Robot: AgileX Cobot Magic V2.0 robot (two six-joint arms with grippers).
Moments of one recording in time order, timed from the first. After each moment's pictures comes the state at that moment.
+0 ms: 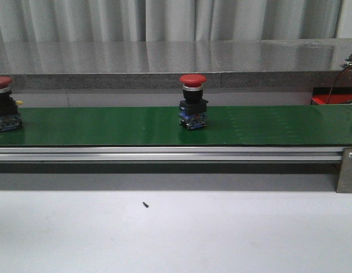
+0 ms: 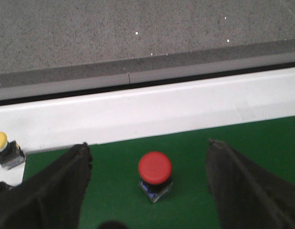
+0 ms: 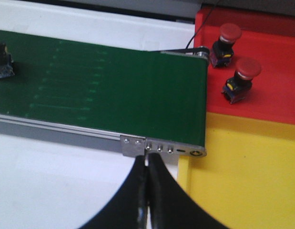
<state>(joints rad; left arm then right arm) -0.02 1.11 -1.00 -0.29 0.52 0.32 0.02 0.69 -0.67 0.10 0.61 -0.11</state>
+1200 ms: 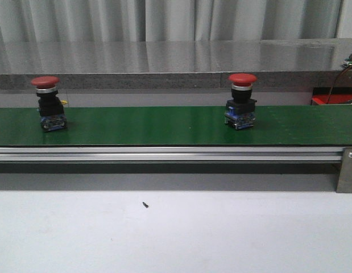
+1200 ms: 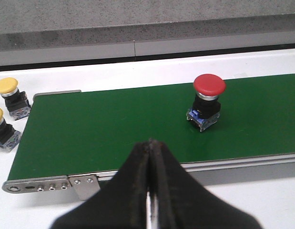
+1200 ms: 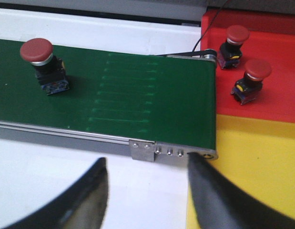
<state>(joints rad) -0.02 0.72 -0.54 -0.32 0.35 0.32 0.02 0.74 -0.67 0.14 0.61 -0.11</state>
